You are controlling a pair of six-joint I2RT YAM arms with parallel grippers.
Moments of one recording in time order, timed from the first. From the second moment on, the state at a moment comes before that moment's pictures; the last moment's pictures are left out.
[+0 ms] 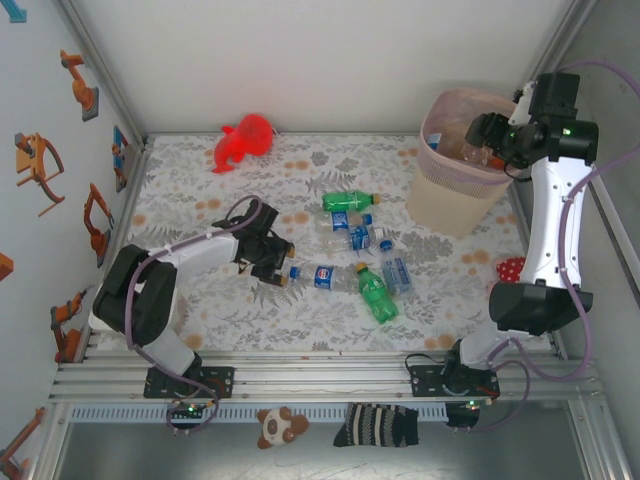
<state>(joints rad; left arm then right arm) -0.59 1.64 0.94 -0.51 0.30 -1.78 -0.14 1.65 2.11 -1.26 -0.22 0.28</state>
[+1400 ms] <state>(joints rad) -0.61 1.72 0.90 -0.41 0.37 -1.90 -0.14 1.62 2.09 -1.25 -0.22 0.28</state>
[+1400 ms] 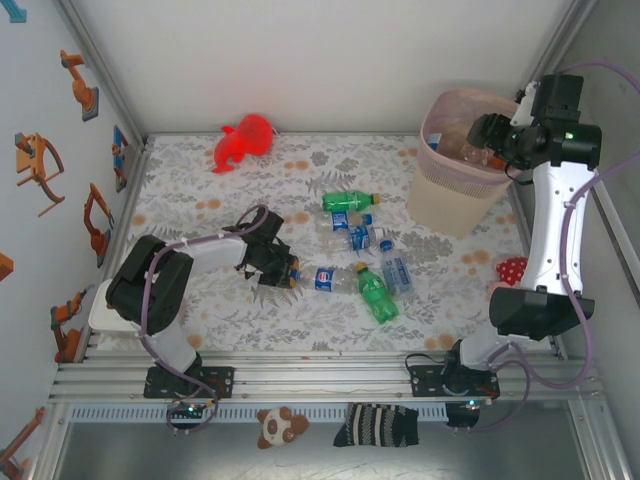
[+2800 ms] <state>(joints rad) -0.59 1.04 1.12 -0.14 0.37 -0.56 0.29 1.29 1.64 -0.64 -0.98 0.06</state>
